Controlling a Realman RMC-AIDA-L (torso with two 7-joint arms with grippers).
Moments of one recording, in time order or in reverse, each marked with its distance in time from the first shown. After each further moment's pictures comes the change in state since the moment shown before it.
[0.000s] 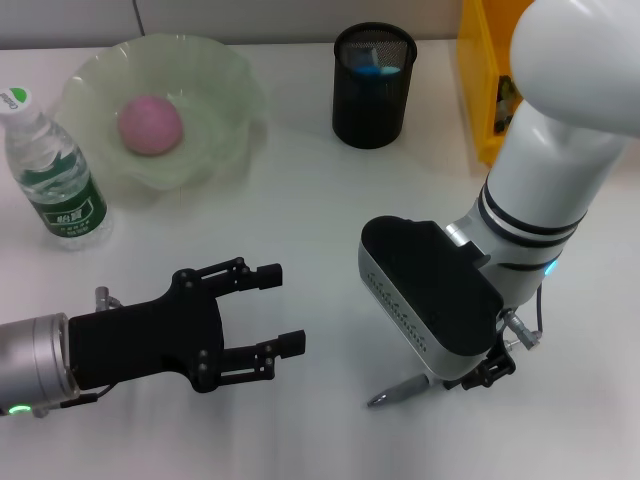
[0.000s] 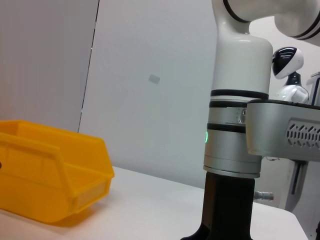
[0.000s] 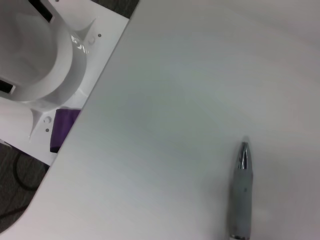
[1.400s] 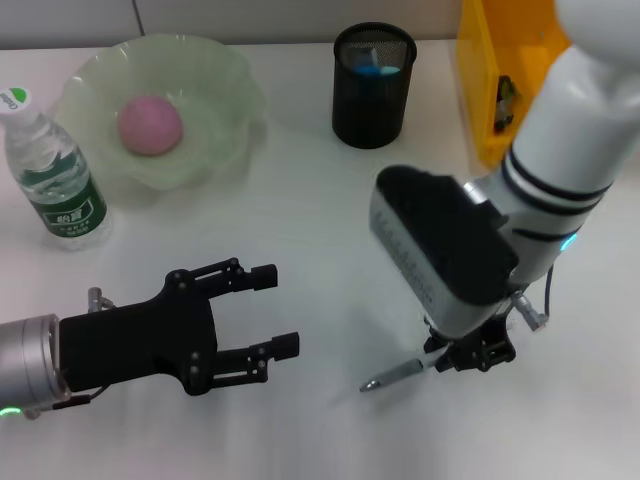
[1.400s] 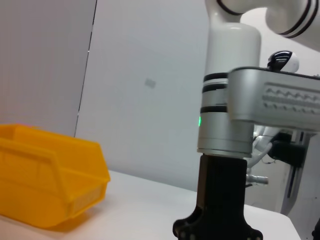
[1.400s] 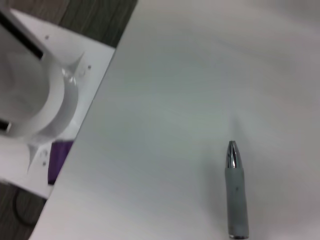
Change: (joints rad) left arm 0.007 0.009 -0.001 0.002 -0.002 0.025 -0.001; right arm -0.015 -0.001 0.140 -0.057 0.002 -0.083 0.023
